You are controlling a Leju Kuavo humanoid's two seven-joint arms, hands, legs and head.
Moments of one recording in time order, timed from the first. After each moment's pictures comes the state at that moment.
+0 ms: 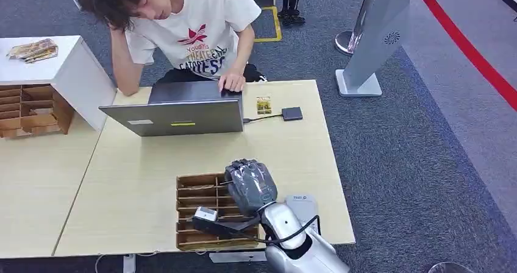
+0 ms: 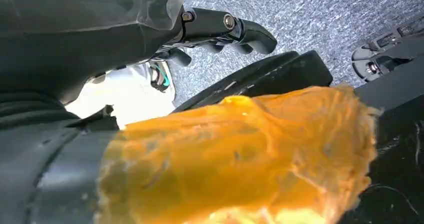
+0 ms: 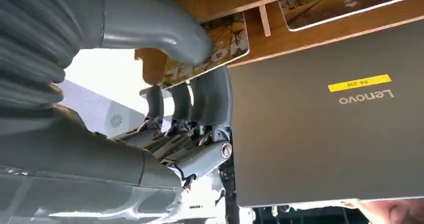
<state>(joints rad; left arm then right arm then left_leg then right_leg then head) -0.11 -0.16 0.29 -0.20 -0.75 -0.05 0.26 -0.37 0.11 0.85 -1.07 1.12 -0.36 0.11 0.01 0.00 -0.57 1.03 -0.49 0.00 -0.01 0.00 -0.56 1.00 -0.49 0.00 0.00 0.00</state>
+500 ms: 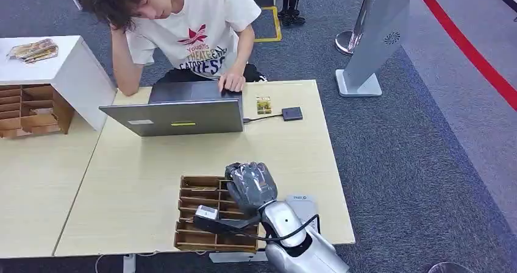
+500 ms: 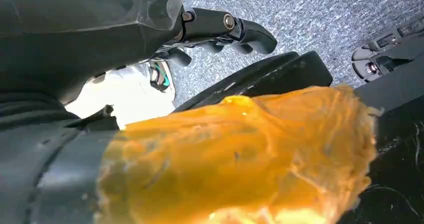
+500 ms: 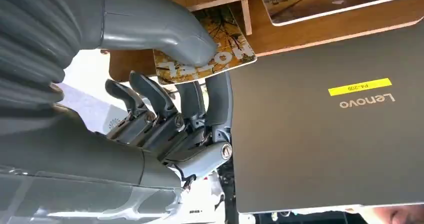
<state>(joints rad) -0.11 -0.16 0.29 -0.20 -0.75 -0.05 0.26 -0.37 0.11 0.84 -1.05 1.12 -0.36 0.11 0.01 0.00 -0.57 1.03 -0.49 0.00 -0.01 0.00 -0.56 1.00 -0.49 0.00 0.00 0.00</state>
